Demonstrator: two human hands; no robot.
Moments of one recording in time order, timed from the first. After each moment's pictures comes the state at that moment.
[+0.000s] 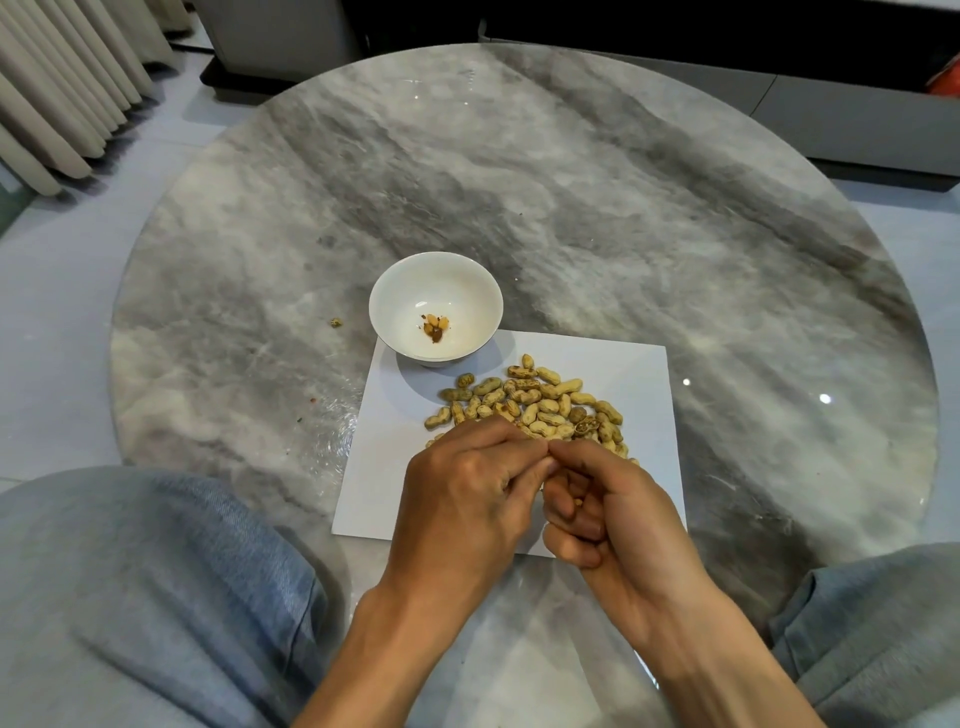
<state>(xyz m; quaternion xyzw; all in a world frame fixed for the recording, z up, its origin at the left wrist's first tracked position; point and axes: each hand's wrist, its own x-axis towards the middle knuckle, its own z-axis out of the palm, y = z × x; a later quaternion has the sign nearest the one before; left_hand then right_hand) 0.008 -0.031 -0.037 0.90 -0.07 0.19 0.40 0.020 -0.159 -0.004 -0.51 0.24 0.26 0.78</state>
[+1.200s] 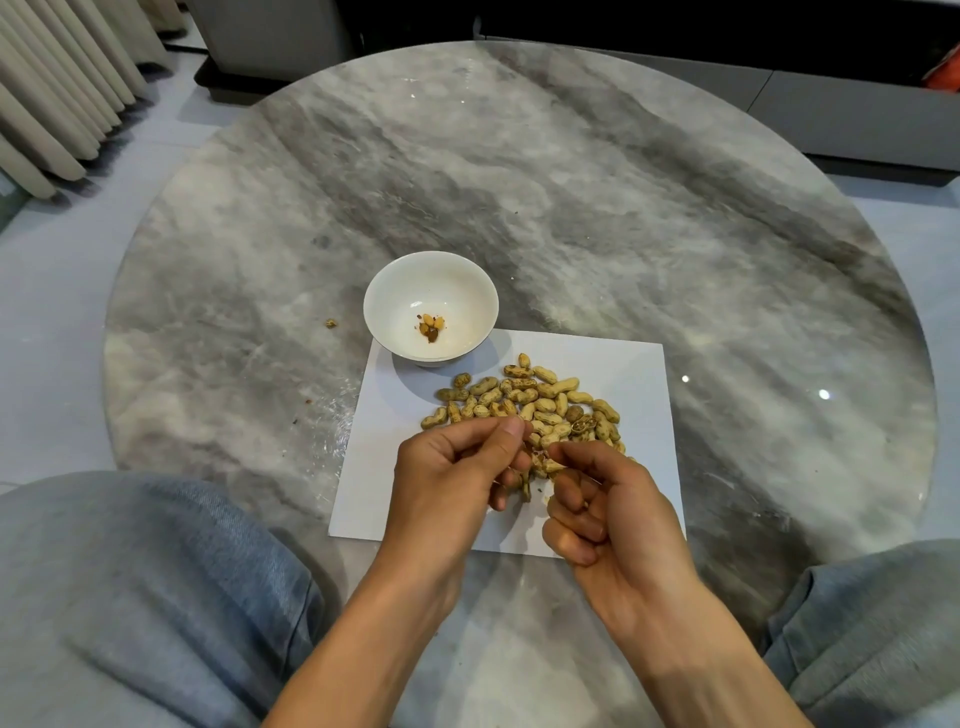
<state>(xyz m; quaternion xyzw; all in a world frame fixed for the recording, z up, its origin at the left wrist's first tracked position) 0.014 -0.033 -0.021 0.60 0.26 -0.08 0.75 0.020 -0.156 -0.016 -0.45 0.35 0.22 0.79</state>
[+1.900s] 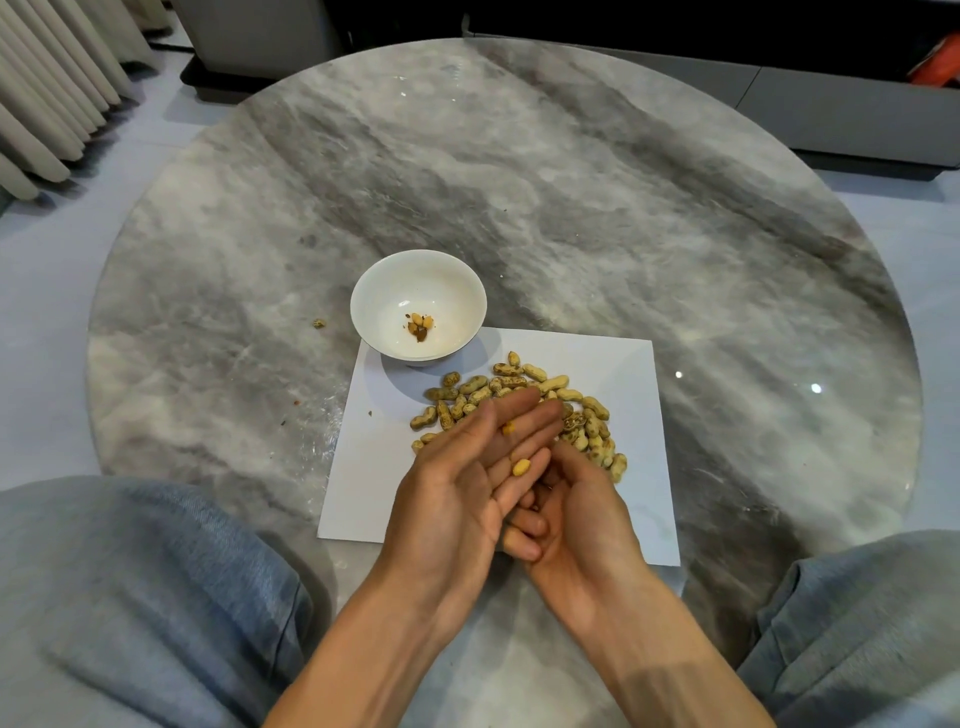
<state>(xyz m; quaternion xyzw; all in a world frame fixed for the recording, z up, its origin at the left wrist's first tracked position) 0.010 -0.044 -0.008 0.37 0.23 -0.14 0.89 0.020 -0.141 -0.033 -0.39 0.36 0.25 0.81</state>
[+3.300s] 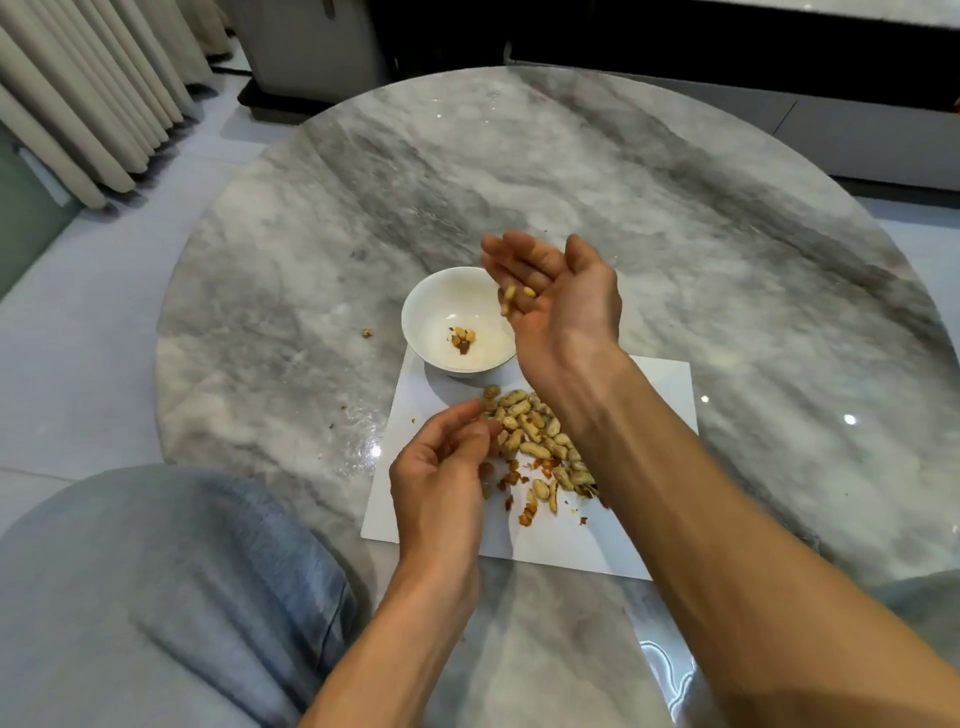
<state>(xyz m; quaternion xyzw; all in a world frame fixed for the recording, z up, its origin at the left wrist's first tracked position) 0.015 -0.023 -0.027 0.55 0.37 0.04 0.75 0.146 -0.079 0.018 -0.43 0.19 0.15 0.87</state>
